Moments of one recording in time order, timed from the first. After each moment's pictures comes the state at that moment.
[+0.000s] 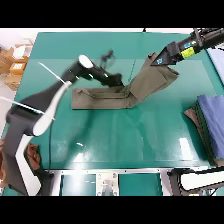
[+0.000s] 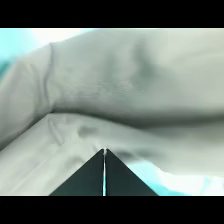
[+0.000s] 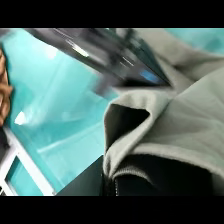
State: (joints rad) left arm -0.38 -1.99 1.91 0.66 -1.14 -1.30; right arm -0.01 -1.59 1.97 -0.80 1.71 1.34
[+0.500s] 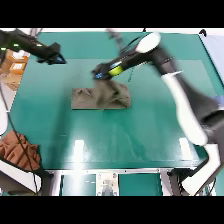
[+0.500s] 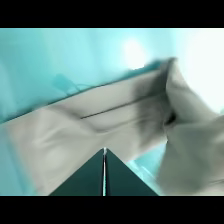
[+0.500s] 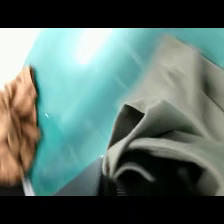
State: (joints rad) left arm 0.09 -1.77 2.04 0.96 -1.52 -1.45; right arm 0.50 -1.87 1.93 -0.73 1.16 1.35
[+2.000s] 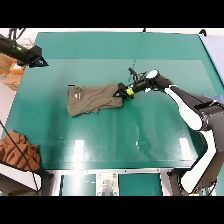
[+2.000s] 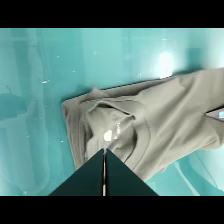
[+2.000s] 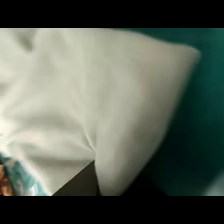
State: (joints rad) left arm 0.21 -1.74 2.00 1.03 -1.54 -1.41; right arm 0.22 -1.94 1.55 -0.61 1.11 1.36
